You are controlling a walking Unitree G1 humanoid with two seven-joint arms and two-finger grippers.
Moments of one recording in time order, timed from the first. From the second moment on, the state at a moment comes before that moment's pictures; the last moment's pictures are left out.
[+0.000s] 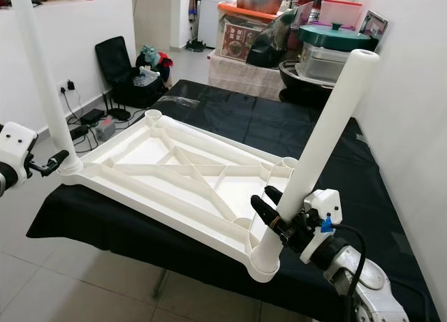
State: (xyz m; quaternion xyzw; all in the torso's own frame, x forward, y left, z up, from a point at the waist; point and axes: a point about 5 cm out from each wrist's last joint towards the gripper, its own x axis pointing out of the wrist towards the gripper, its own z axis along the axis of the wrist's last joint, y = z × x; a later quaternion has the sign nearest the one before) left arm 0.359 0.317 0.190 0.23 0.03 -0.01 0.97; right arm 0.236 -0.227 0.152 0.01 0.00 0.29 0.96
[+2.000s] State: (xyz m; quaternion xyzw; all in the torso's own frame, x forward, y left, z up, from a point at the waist) left arm 0.331 0.190 0.134 0.13 -0.01 -0.22 0.97; right arm 0.298 -0.240 0.174 -0.06 0.02 0.34 0.94
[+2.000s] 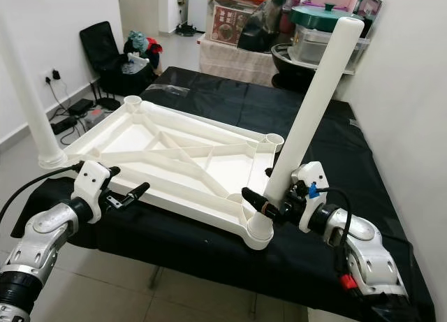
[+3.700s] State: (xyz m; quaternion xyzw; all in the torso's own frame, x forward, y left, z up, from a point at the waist) left arm 0.321 0.181 0.122 0.12 0.01 -0.21 0.97; right arm 0.318 -0.362 0.154 0.05 0.05 -0.40 0.91
